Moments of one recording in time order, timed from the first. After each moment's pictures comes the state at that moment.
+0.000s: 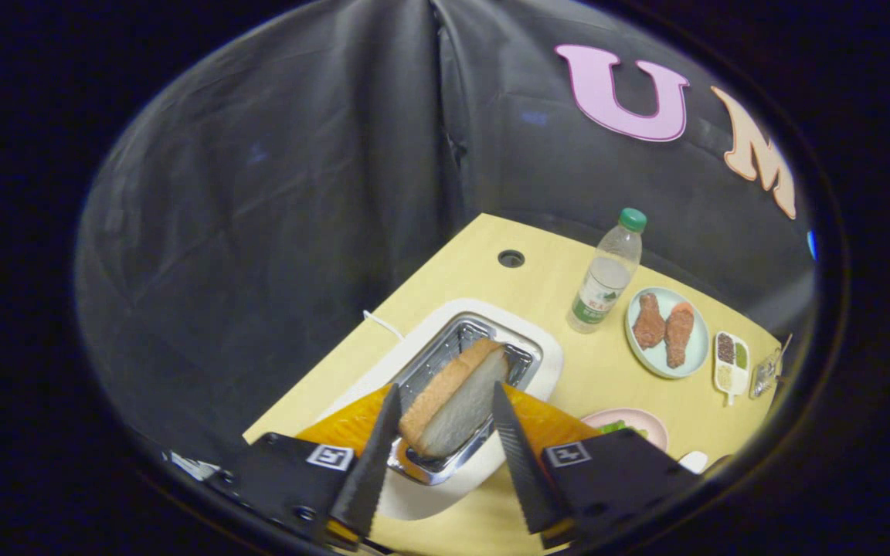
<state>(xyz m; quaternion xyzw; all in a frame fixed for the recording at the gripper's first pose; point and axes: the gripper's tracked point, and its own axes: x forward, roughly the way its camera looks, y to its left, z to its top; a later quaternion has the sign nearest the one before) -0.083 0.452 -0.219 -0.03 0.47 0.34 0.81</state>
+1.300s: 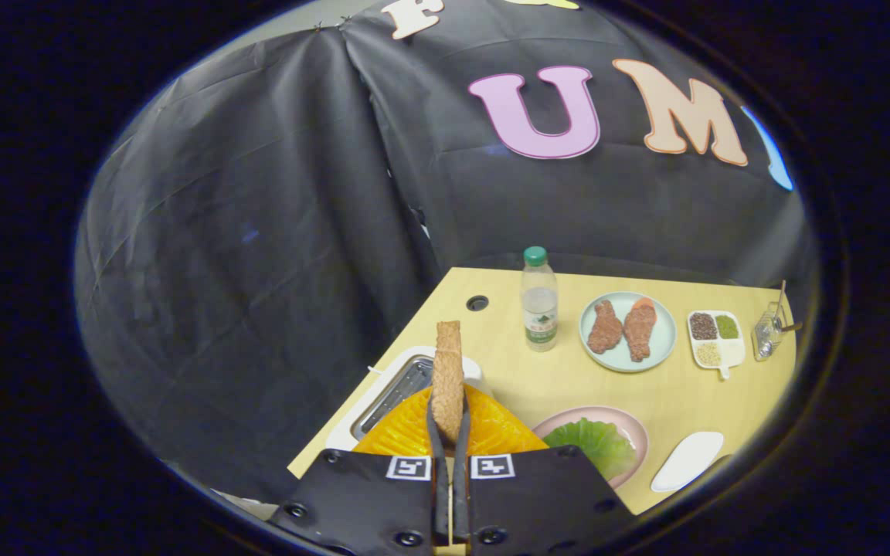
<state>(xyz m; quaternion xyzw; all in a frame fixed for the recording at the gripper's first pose) -0.037 0.343 -0.146 0.12 0.43 0.30 0.84</state>
